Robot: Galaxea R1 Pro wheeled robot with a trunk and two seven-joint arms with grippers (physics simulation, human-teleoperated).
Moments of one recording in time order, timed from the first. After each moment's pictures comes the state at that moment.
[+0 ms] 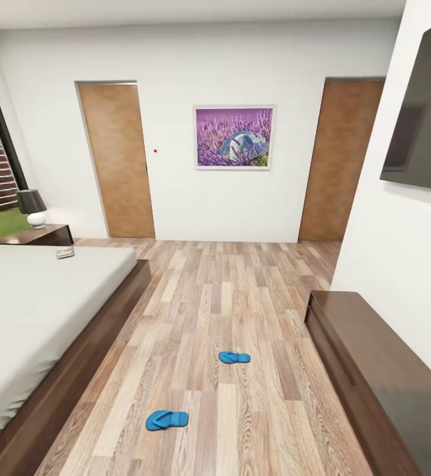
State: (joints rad) left arm 0.00 0.02 0.00 -0.65 0.14 -0.11 0.00; right arm -0.01 0.00 -0.01 -0.41 0.00 -0.02 0.00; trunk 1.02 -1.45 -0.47
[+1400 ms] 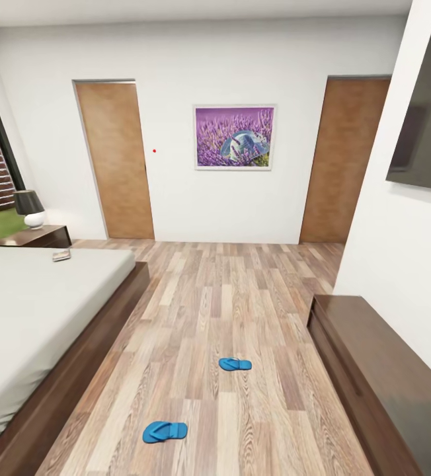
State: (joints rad) left arm 0.00 0.02 0.00 -0.65 0.14 -0.11 0.00; right arm -0.01 0.00 -0.01 -0.41 0.00 -0.02 0.00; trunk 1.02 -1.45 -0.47
